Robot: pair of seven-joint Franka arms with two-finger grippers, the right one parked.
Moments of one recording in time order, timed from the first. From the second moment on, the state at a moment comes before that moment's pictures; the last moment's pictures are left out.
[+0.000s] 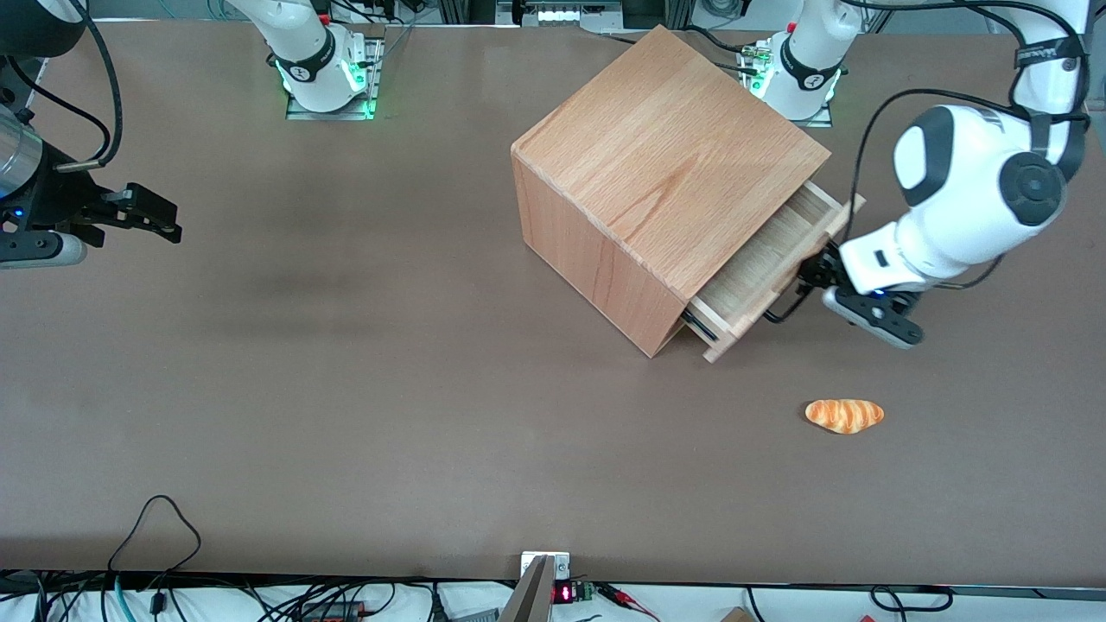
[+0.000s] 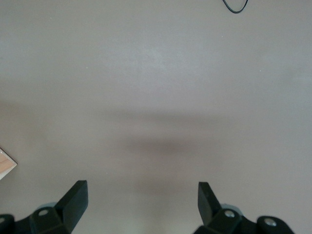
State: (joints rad) arm -0.37 0.19 0.31 -1.94 -0.20 2.16 0.50
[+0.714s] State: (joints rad) arm -0.37 0.23 0.38 -1.88 -0.21 2.24 0.52
